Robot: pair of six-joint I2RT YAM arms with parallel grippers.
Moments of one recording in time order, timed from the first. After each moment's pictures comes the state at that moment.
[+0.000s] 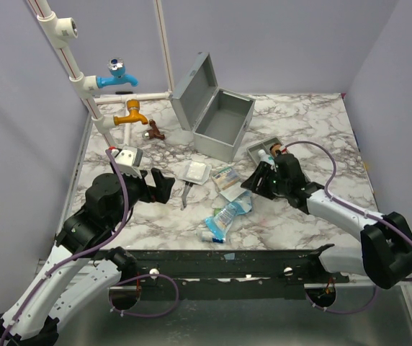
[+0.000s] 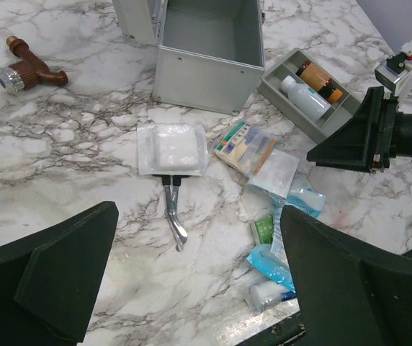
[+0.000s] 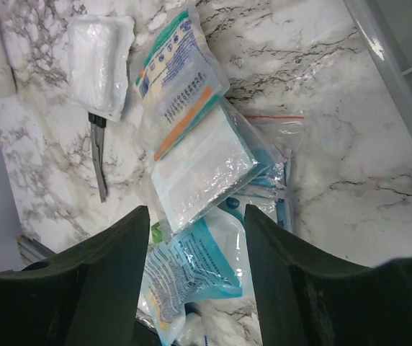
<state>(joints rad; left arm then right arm) -0.63 0.56 0.85 -0.55 -0.14 -0.31 0.47 1.26 0.61 -0.05 -0.16 0.81</state>
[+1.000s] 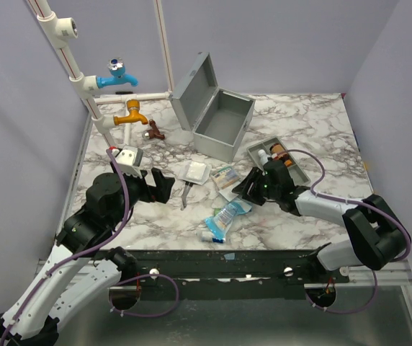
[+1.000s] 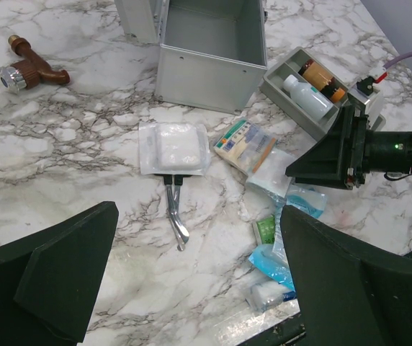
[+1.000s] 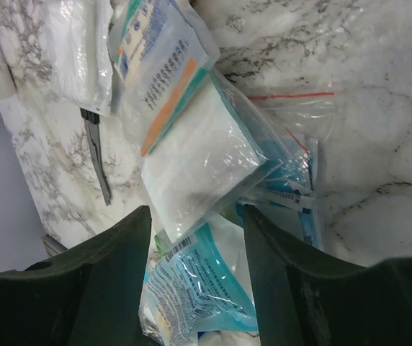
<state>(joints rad) -0.62 0.56 0.85 -0.55 -0.14 -0.31 0.55 1.42 0.56 0.15 -0.16 0.99</state>
